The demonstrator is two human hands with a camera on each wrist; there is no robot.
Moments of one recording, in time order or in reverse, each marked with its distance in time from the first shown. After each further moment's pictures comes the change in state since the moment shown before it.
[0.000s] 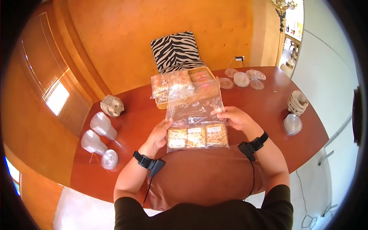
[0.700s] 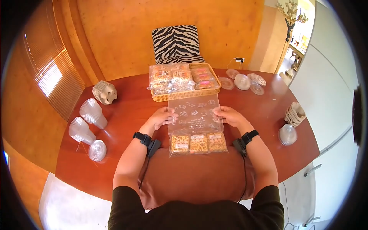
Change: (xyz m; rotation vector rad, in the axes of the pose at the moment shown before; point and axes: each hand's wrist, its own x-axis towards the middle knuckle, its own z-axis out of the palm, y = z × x) left_hand 0.074 -0.007 -0.042 0.339 0.062 -0.095; right_hand 0.051 0.026 -0.055 -0.246 0.111 0.144
